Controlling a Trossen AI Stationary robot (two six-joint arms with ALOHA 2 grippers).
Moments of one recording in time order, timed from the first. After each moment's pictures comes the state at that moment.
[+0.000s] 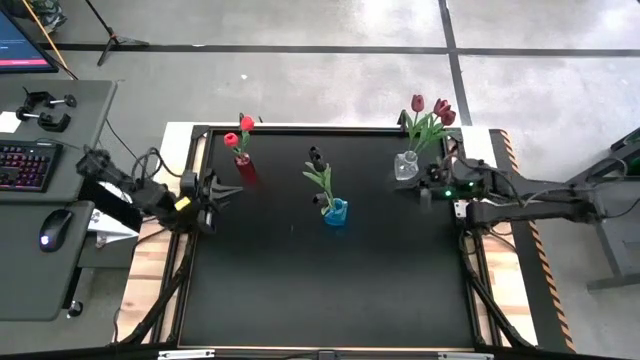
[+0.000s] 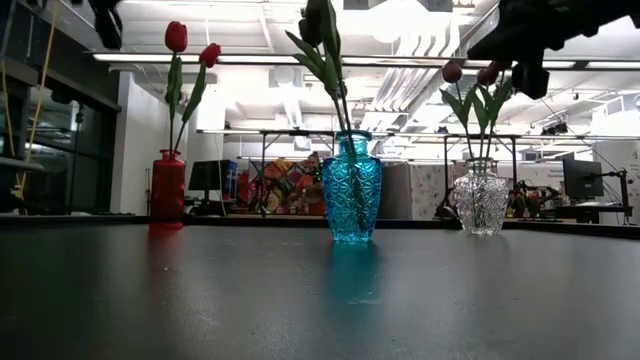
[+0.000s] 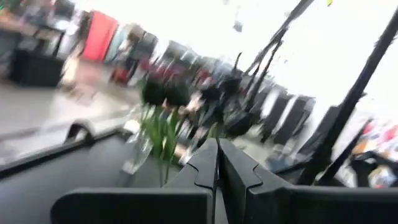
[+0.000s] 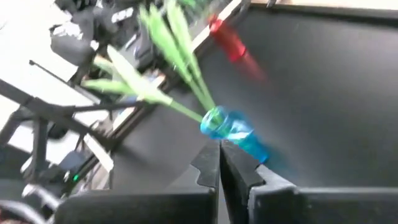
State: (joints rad) left arm -0.54 0.46 0.37 0.30 -0.80 -0.26; right arm -0.12 0.59 0.59 -0.33 0.01 0.70
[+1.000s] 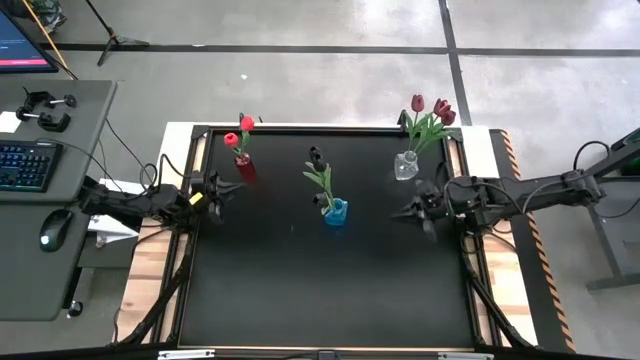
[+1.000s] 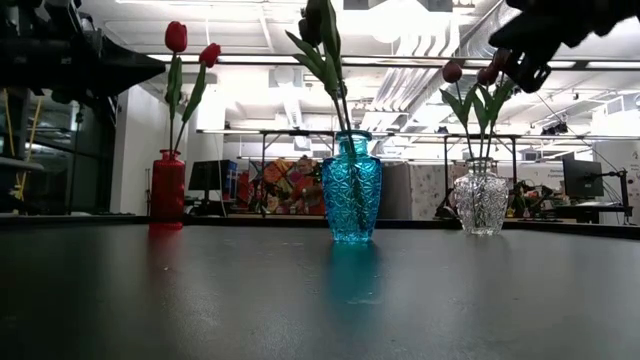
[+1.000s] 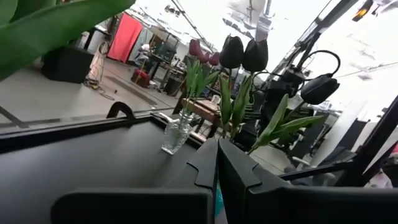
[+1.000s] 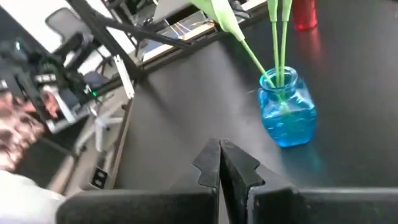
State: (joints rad) left arm -0.16 0.01 0.01 0.17 -0.51 -0.38; right arm 0.13 0.67 0.56 -0.27 0.00 0.50
